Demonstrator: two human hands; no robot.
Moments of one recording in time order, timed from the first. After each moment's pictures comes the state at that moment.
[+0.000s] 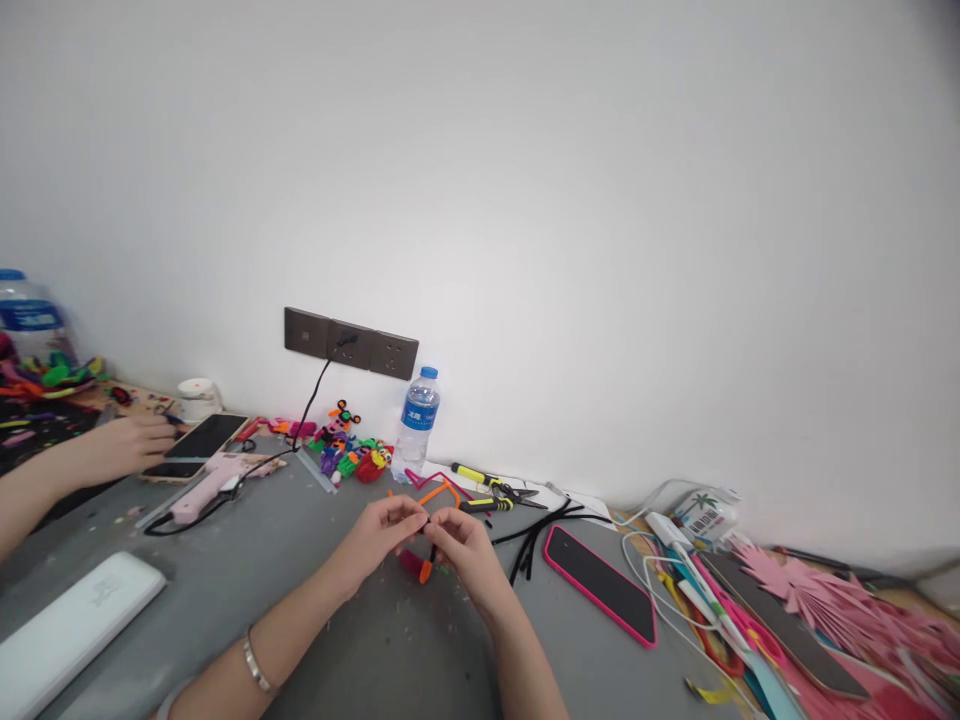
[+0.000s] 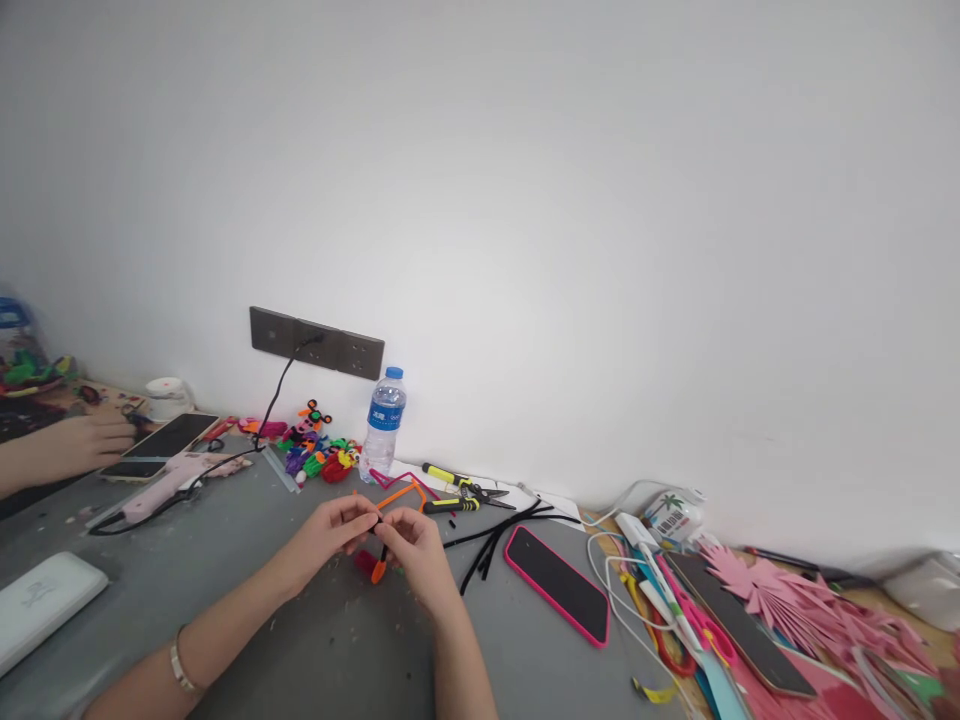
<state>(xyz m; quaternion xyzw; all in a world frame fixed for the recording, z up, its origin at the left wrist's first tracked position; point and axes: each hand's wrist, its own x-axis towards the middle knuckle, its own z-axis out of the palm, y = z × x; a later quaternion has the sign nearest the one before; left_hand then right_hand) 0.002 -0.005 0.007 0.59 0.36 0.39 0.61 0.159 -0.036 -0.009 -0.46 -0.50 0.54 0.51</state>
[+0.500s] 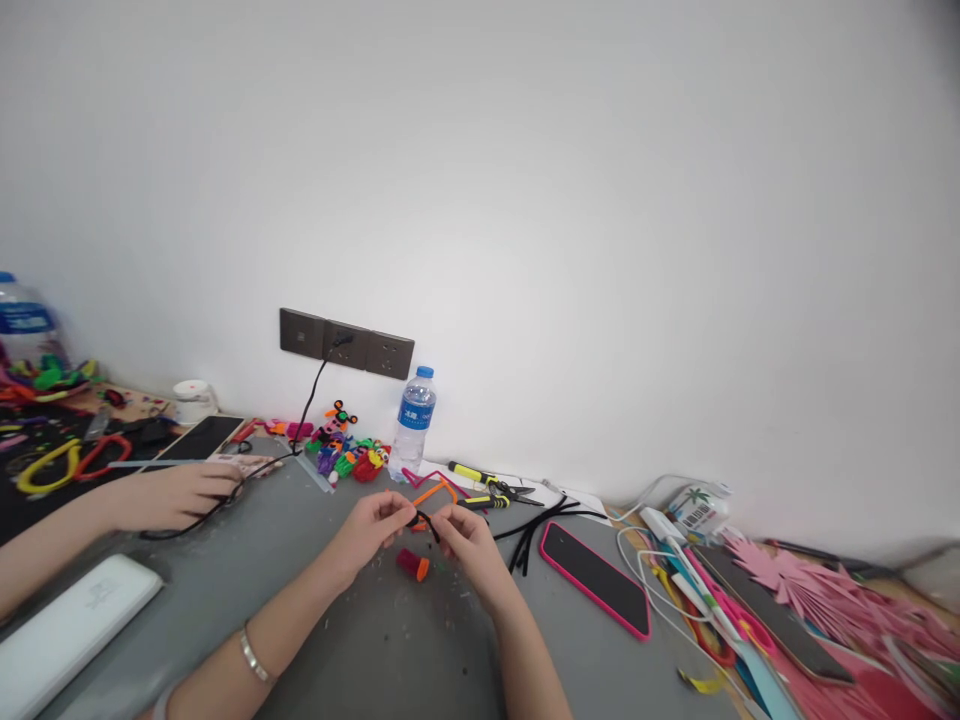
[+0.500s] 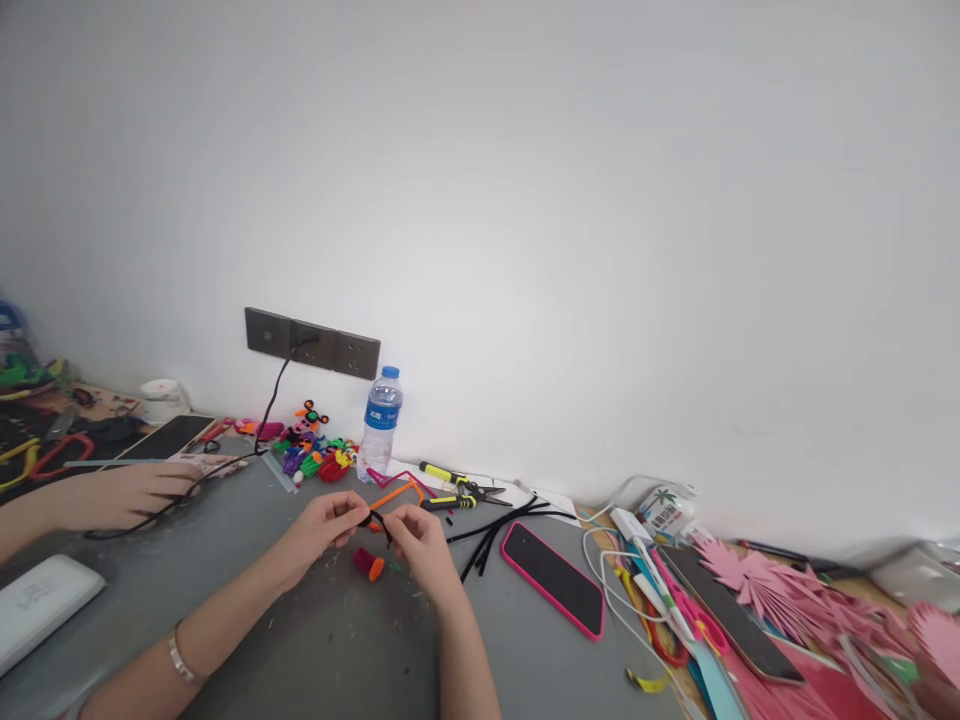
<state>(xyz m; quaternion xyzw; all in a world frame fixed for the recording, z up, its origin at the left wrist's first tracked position) -0.003 -0.001 0.010 0.58 0.39 0.38 0.60 0.168 -0.035 -0.006 -0.48 -0.52 0.50 0.49</state>
